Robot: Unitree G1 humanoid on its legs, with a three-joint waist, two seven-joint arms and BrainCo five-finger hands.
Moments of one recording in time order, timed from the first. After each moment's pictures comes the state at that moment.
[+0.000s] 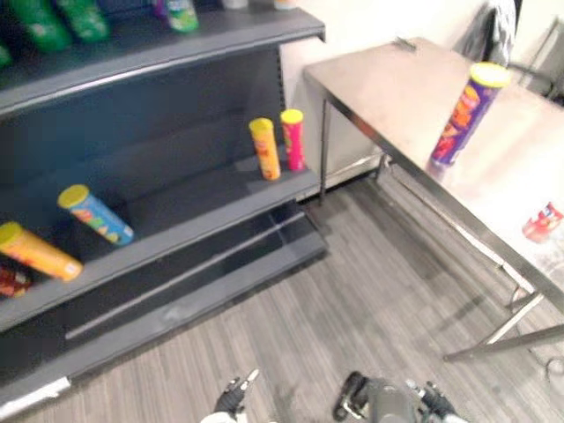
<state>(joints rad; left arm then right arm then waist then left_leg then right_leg) 0.03 0.07 0.04 1.19 -0.29 -0.19 -0.05 0.00 -0.13 -0.22 1.15 0.28 -0.17 0.08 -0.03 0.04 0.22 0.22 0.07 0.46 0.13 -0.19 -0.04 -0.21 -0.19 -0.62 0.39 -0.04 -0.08</state>
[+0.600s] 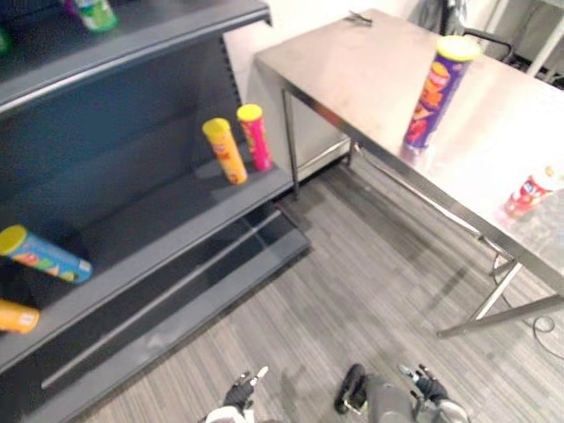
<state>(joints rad) 0.00 0.09 0.00 1.18 -0.26 -0.18 -0.05 0.00 -0.13 -0.18 1.14 0.30 -0.16 0.09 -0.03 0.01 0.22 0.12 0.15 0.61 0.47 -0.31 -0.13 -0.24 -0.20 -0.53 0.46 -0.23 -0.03</state>
